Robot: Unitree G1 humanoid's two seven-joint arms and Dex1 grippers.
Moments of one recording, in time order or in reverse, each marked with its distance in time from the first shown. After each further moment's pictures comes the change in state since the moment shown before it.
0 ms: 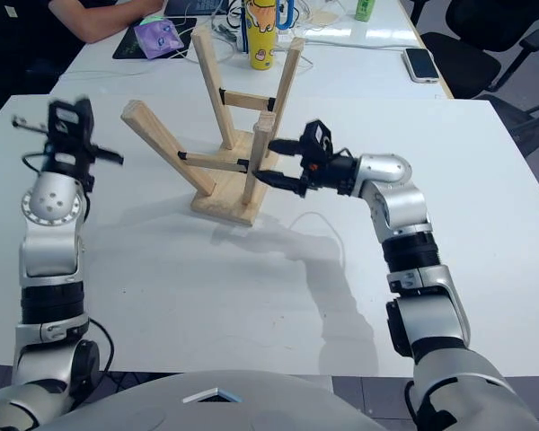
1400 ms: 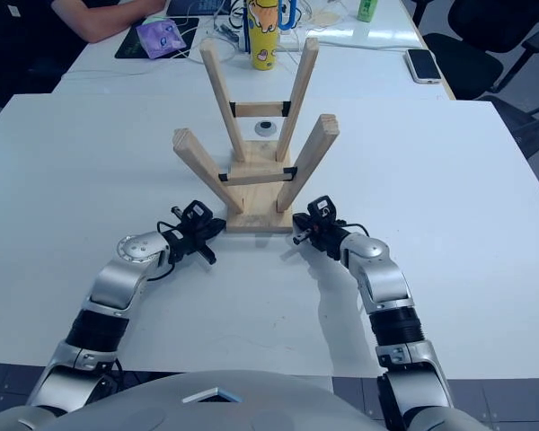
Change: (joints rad) left arm 0.164 -0.102 -0.360 -0.097 -0.225 0.286 -0.382; right arm 0.407 0.162 -0.010 -0.289 -0.165 0.287 -0.592
